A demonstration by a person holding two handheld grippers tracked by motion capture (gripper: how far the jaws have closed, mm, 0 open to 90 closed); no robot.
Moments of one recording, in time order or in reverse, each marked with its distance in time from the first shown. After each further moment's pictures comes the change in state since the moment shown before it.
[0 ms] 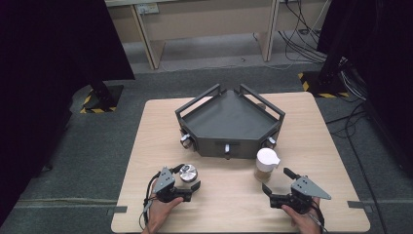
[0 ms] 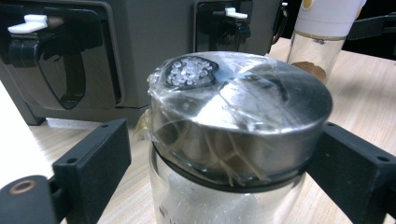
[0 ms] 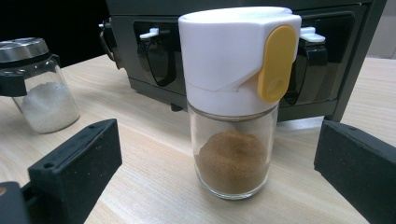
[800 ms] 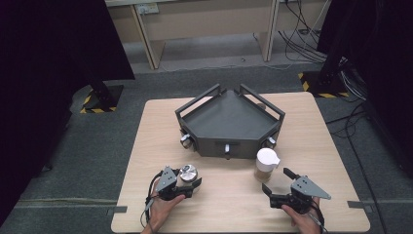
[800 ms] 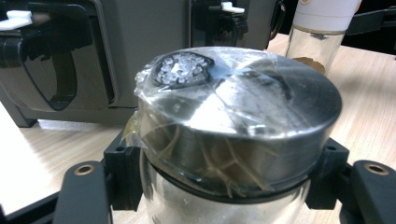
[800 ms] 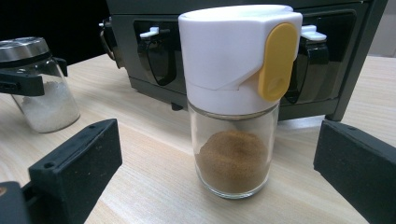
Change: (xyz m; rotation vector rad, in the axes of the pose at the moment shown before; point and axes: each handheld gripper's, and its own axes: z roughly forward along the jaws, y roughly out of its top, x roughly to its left) left arm 0.001 0.001 0.005 0.011 -0.013 0.014; right arm 0.000 0.000 0.000 0.003 0.002 0.003
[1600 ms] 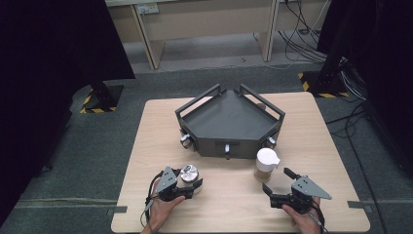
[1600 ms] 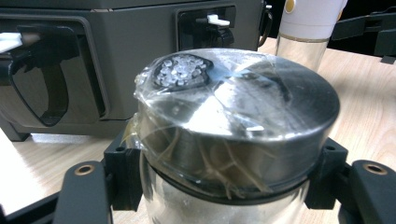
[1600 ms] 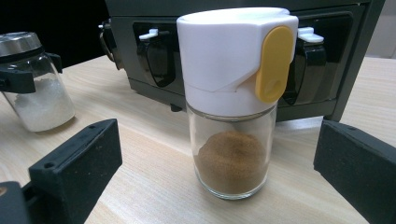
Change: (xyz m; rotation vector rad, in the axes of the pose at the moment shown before) left arm -0.001 0.007 -0.003 -0.012 -0.028 0.016; right arm 0.000 0.000 -0.001 -0.004 -0.002 0.000
